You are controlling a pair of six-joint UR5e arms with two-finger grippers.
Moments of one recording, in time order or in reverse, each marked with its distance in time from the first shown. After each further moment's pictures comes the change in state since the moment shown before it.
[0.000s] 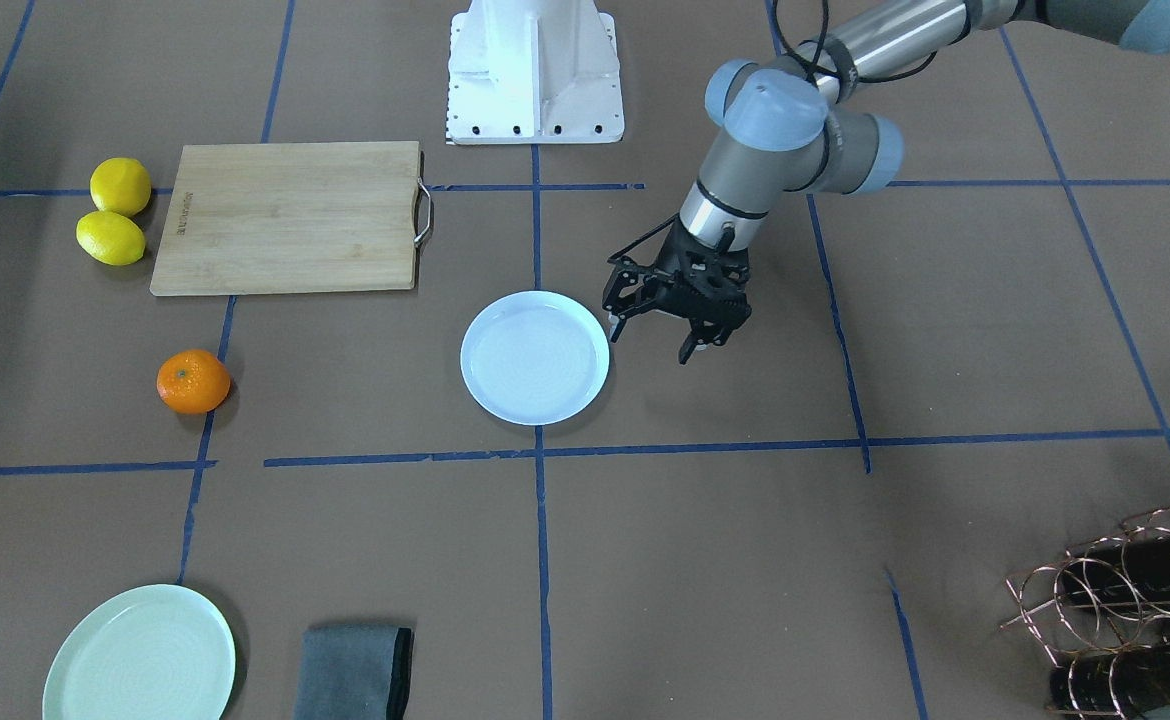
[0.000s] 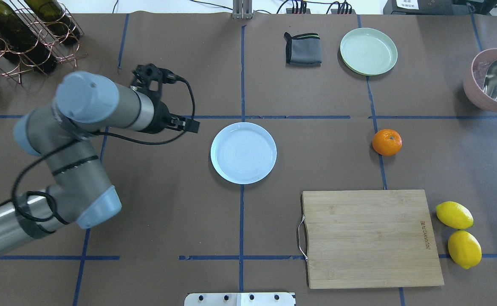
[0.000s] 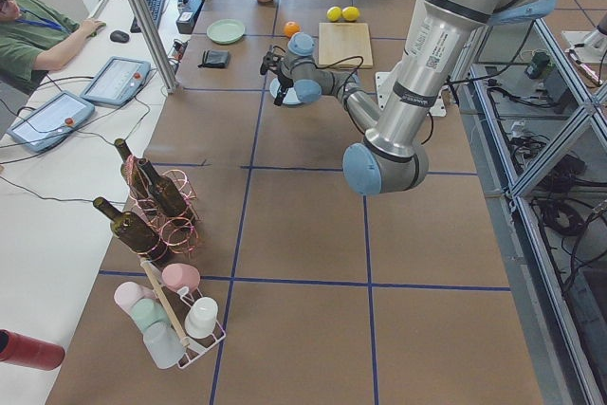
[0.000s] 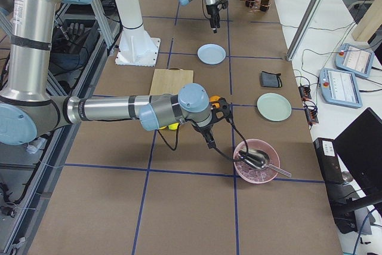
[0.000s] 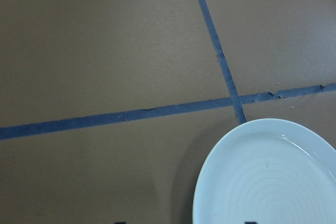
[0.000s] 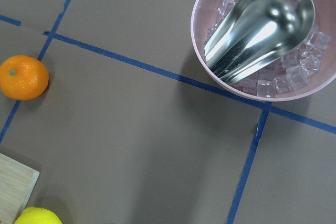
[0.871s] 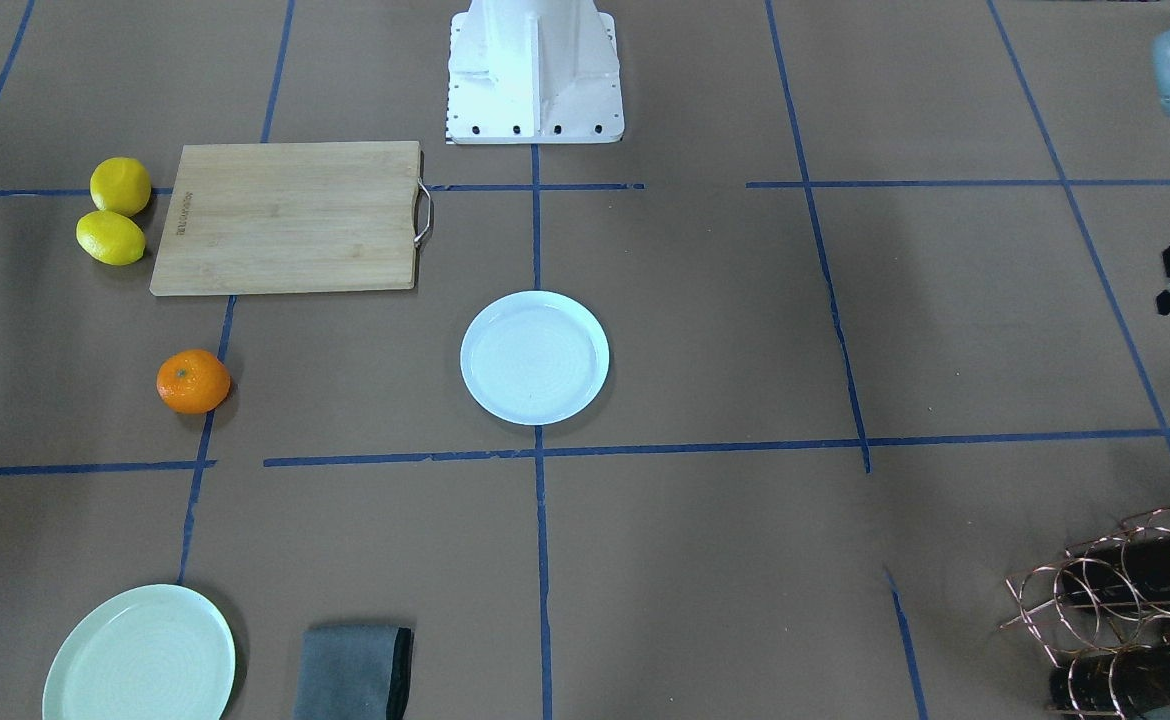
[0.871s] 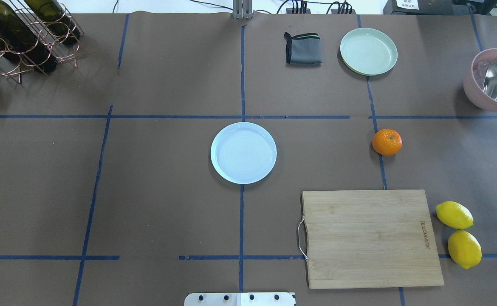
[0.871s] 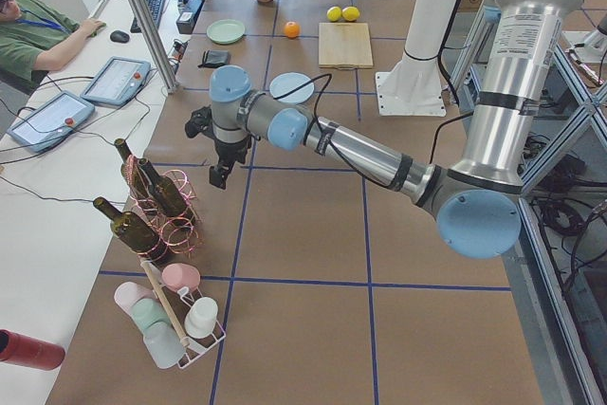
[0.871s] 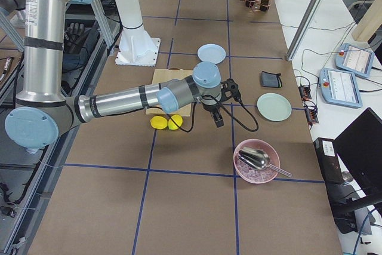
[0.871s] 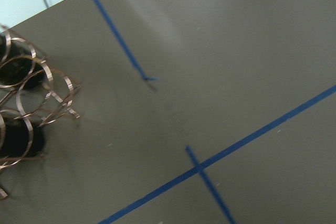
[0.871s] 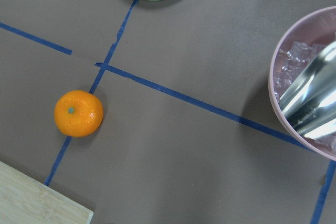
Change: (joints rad) left arm -0.766 0.340 0.008 0.375 -0.460 0.865; right arm -0.185 0.122 0.044 -0.006 -0.055 0.247
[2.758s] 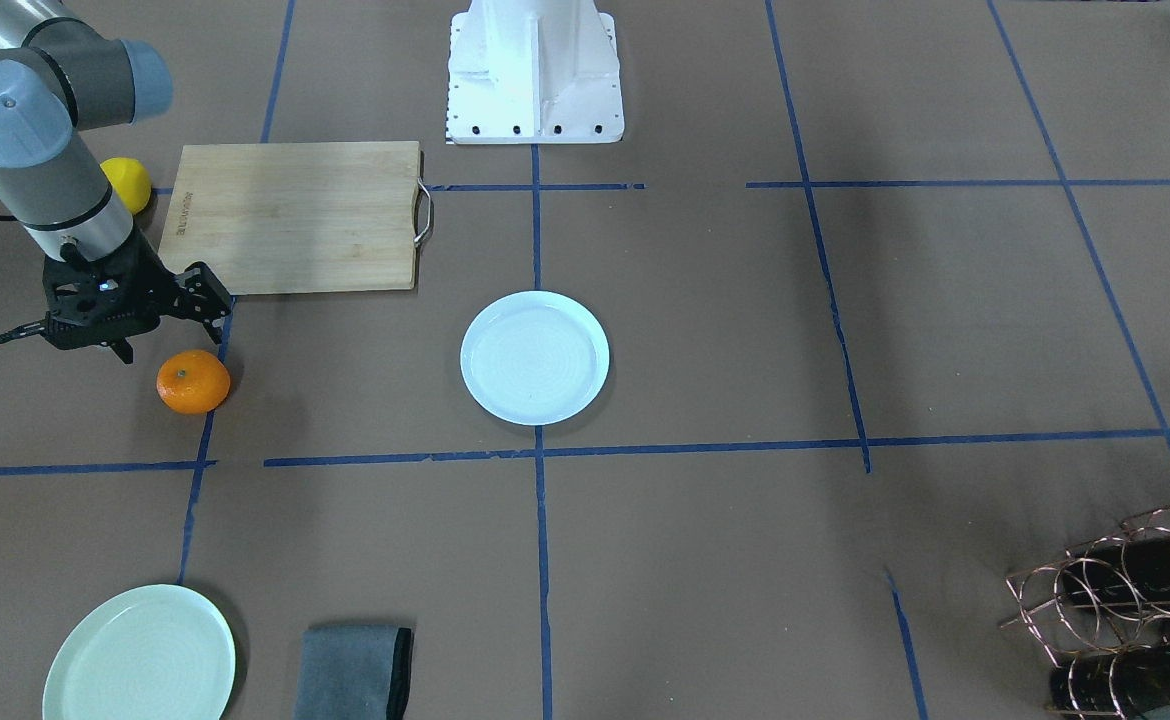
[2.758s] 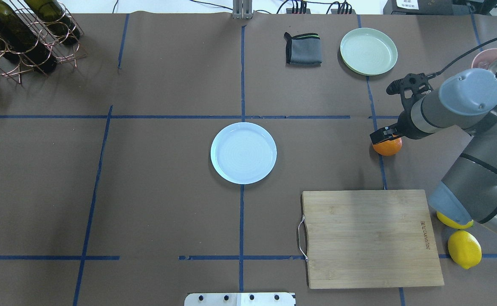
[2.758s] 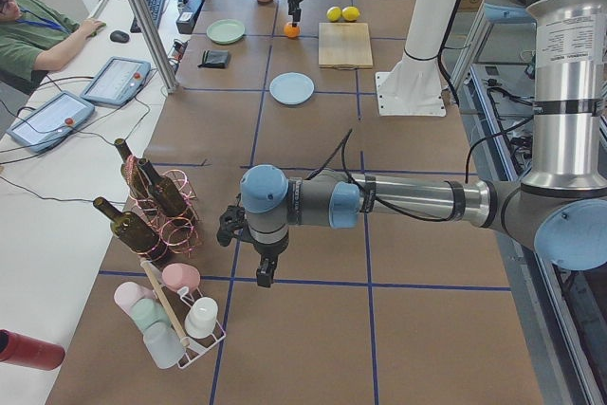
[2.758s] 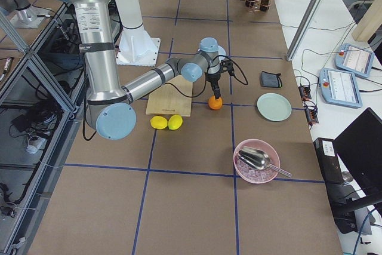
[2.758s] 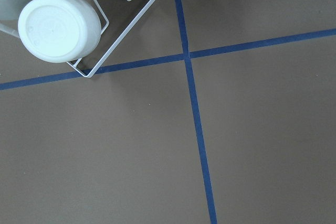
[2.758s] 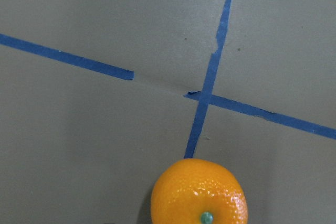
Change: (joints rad) left arm -0.126 0.225 0.036 0.031 -0.019 0.148; right arm -0.565 0.248 -0.114 0.008 -0.524 0.551
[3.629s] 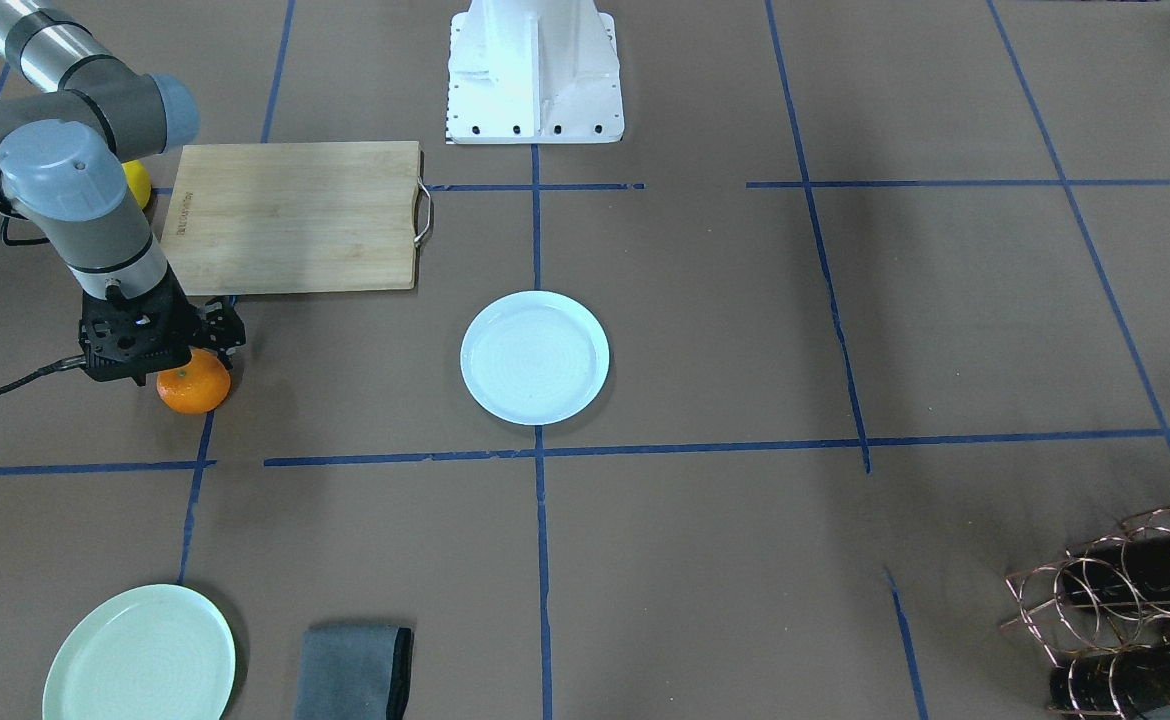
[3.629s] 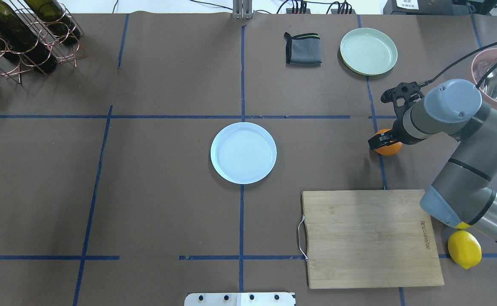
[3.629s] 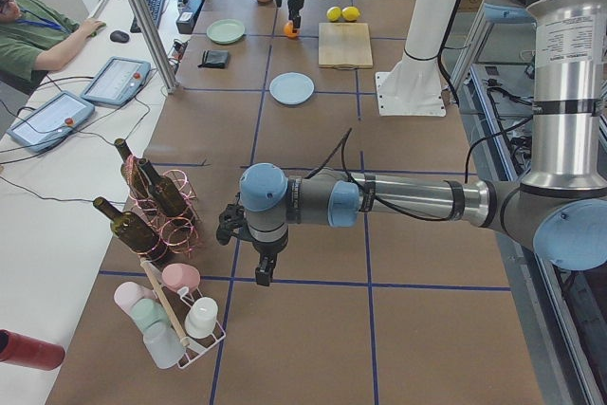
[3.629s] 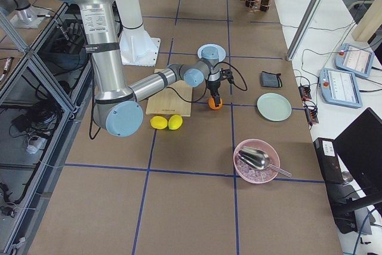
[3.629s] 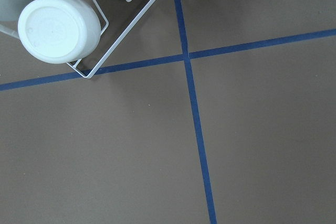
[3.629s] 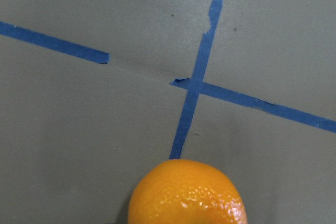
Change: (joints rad) left arm 0.001 -0.003 -0.003 0.000 0.000 0.000; right arm -0.034 0.010 -0.063 0.000 -0.042 0.000
